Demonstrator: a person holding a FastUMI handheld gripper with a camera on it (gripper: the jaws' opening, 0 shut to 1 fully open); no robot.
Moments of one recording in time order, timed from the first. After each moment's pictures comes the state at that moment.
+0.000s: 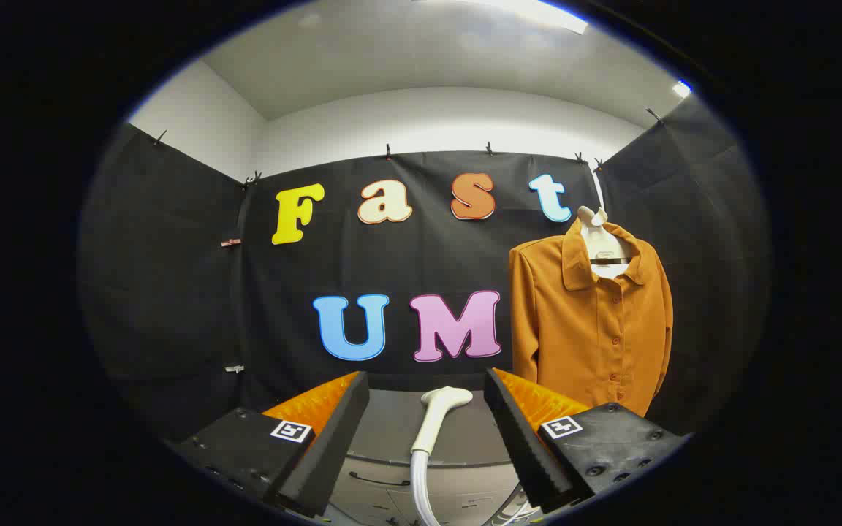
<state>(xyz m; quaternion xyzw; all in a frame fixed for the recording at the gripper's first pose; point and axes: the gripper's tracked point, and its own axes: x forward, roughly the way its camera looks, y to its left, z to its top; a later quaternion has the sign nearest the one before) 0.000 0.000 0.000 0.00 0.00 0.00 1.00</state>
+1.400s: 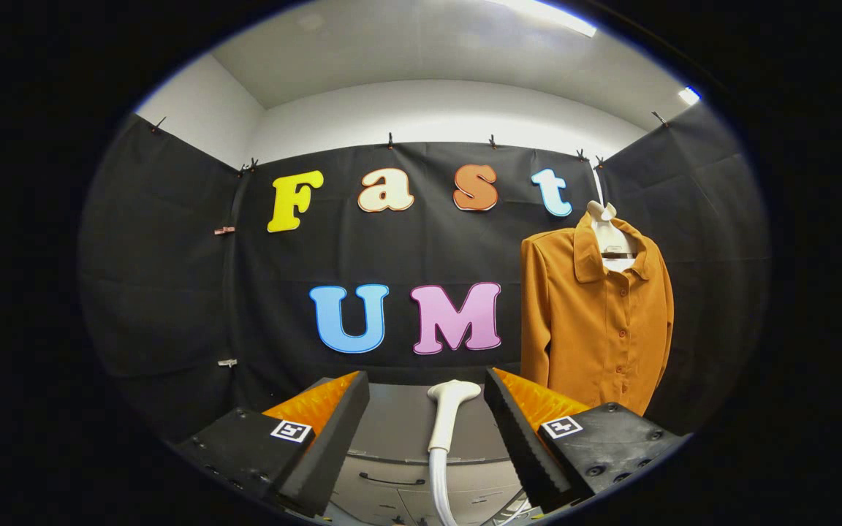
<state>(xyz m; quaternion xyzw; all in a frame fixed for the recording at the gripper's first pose) 0.018 0.038 -0.021 -0.01 0.02 -0.02 1.00</state>
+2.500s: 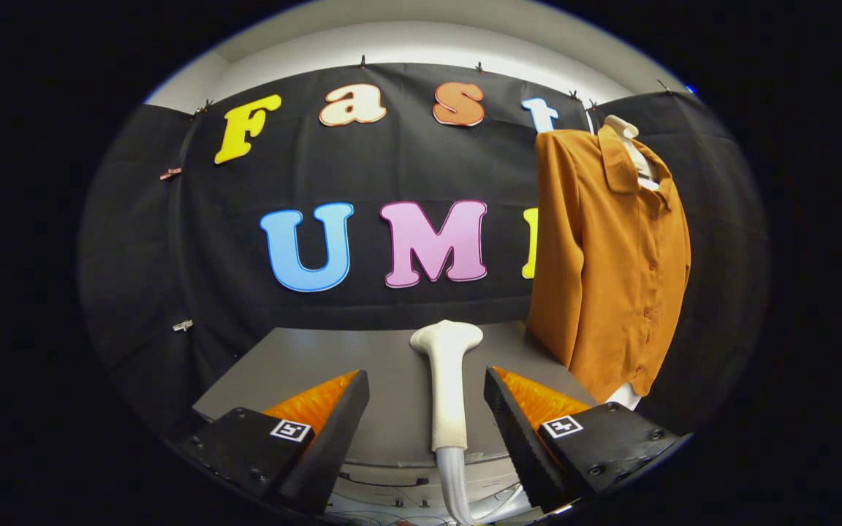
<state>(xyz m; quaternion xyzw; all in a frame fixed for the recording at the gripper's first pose) 0.132 0.018 -0.167 -0.01 0.19 -0.09 0.98</state>
